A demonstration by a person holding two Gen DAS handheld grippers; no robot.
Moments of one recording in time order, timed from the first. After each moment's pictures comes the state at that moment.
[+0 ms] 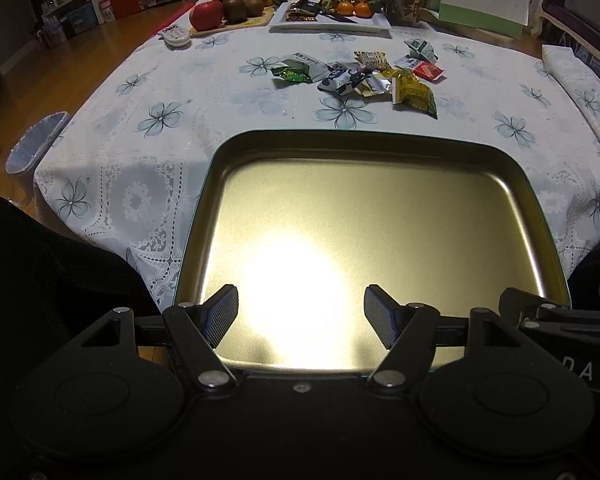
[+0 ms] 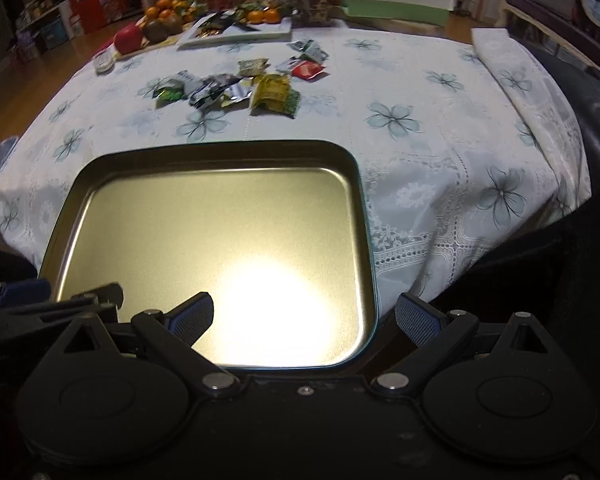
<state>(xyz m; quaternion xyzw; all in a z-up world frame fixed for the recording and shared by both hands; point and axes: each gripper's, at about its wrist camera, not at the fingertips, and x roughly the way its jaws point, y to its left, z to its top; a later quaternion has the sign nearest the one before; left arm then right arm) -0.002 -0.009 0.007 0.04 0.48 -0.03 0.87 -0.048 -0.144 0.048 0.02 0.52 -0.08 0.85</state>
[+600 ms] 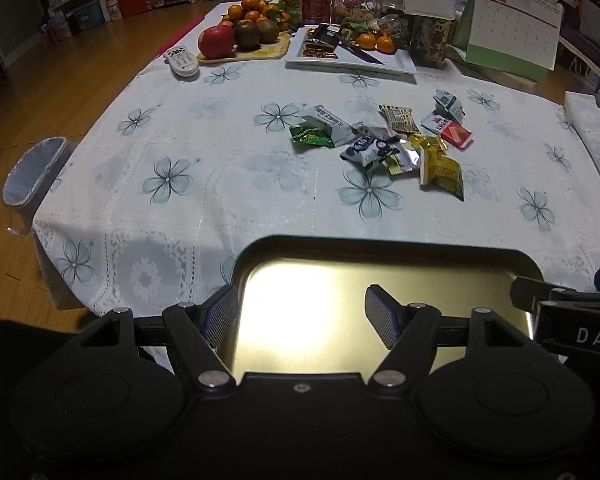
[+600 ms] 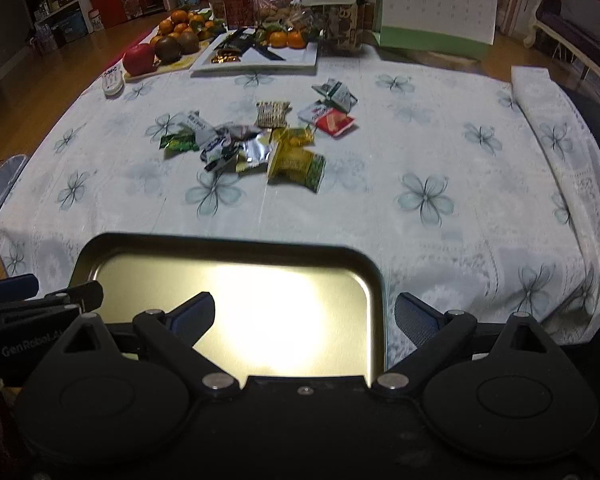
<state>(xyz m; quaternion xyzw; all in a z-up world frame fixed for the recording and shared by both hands) 0.090 0.007 0.042 0.02 0.49 -0.03 0.87 0.062 -0.154 0.078 0.01 0.51 -0.06 0.86</state>
